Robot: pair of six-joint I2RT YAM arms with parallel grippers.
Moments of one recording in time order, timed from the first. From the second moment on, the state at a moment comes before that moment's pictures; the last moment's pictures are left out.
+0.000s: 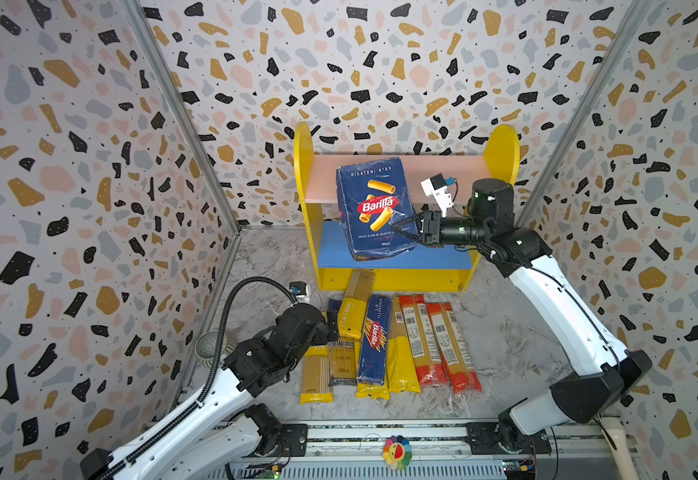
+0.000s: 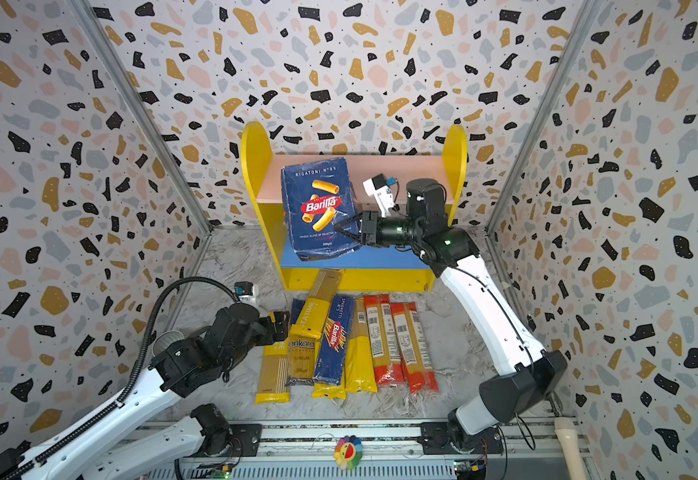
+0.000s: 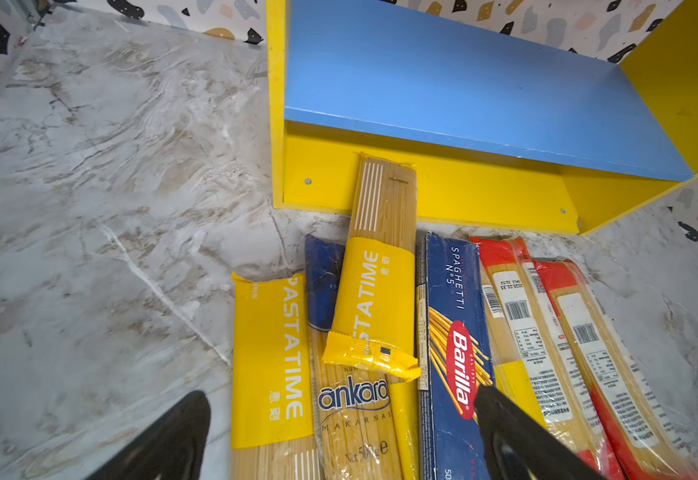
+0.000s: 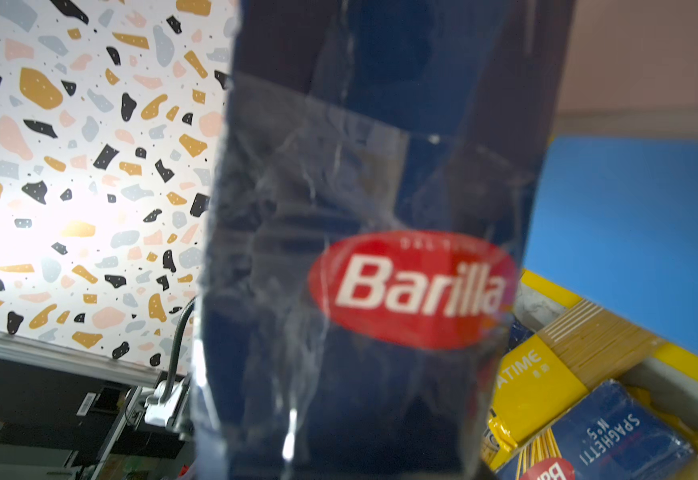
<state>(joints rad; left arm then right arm) -0.75 0.82 0.80 -0.67 -0.38 -0.60 0.46 1.57 1.85 -0.56 -0.84 0.64</state>
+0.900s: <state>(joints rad) -0.75 0.90 0.85 -0.60 -0.29 -0.55 0.33 2.09 2.50 -0.46 -0.81 0.89</state>
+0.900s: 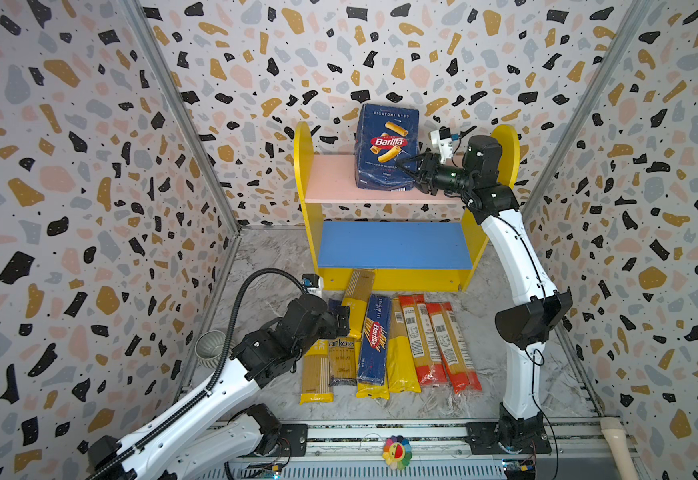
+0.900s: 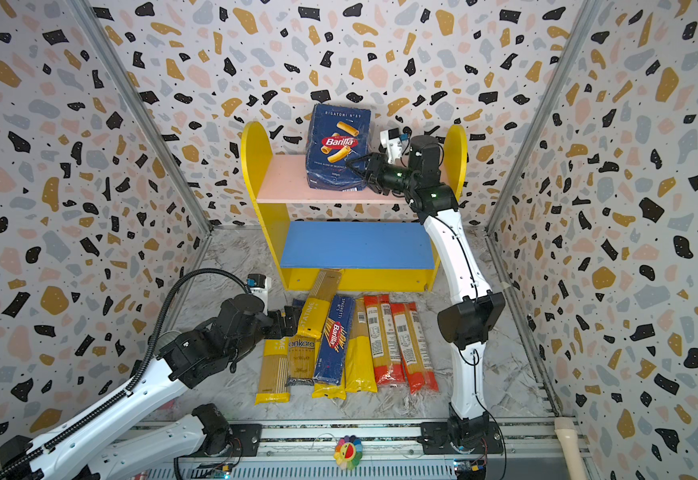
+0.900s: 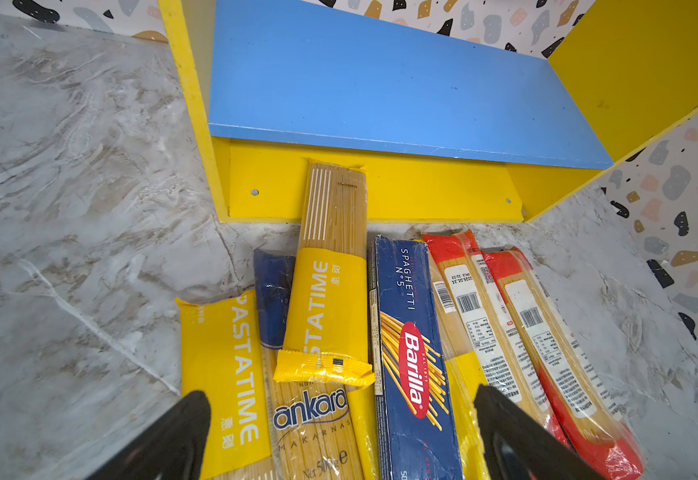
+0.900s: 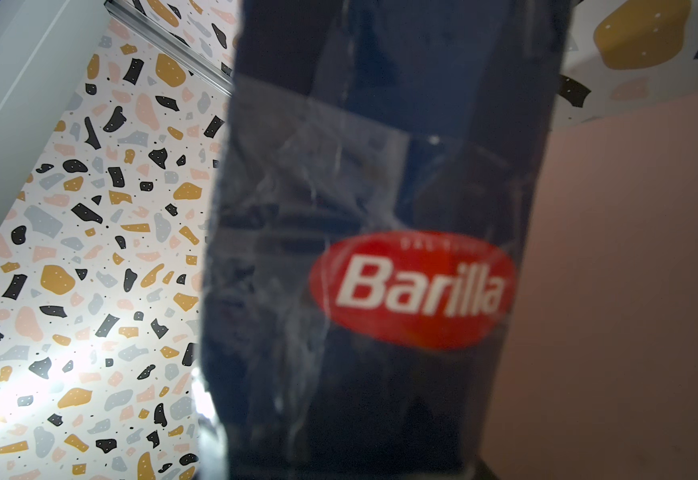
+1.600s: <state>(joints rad) -0.75 0.91 0.85 -0.58 -0.27 -0.55 0.41 2.09 2.50 -0.45 -0.79 0.88</state>
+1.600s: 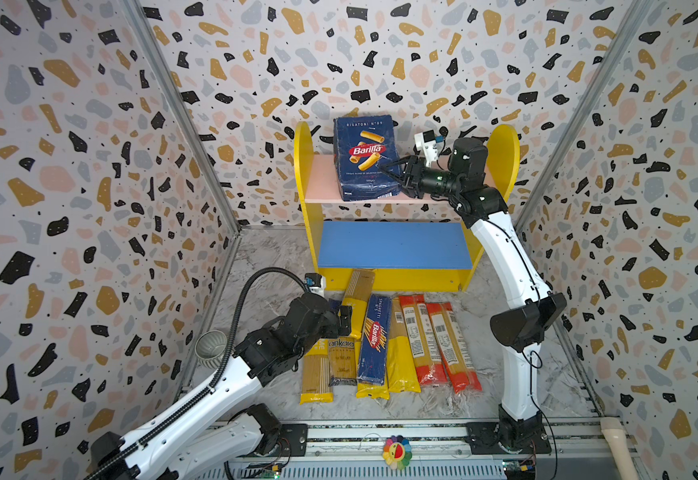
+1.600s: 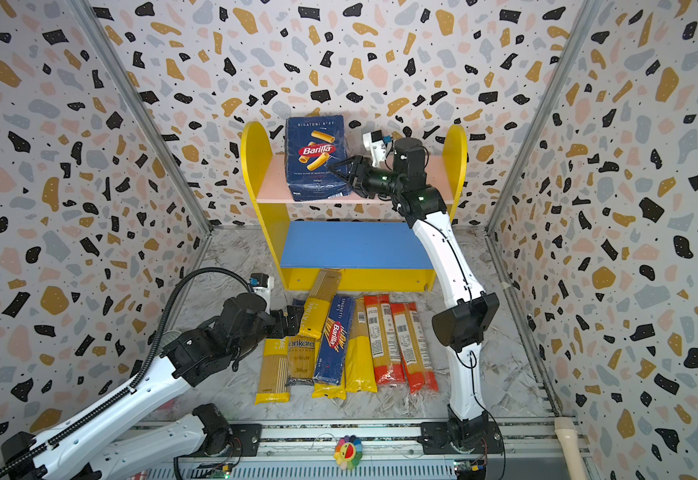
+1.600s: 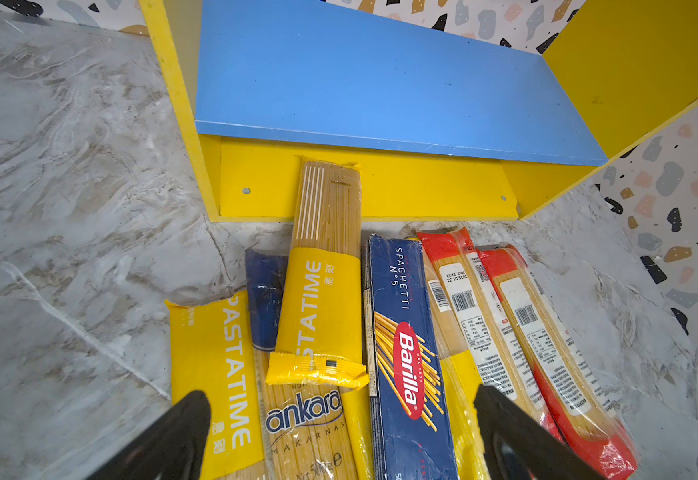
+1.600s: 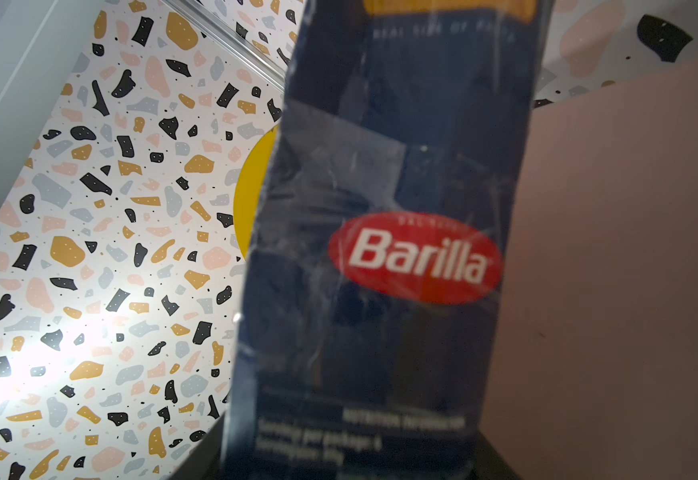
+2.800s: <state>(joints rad) -0.75 0.96 0.97 -0.60 -0.31 -0.53 0.50 1.92 2.31 -0.48 -0.64 0.70</state>
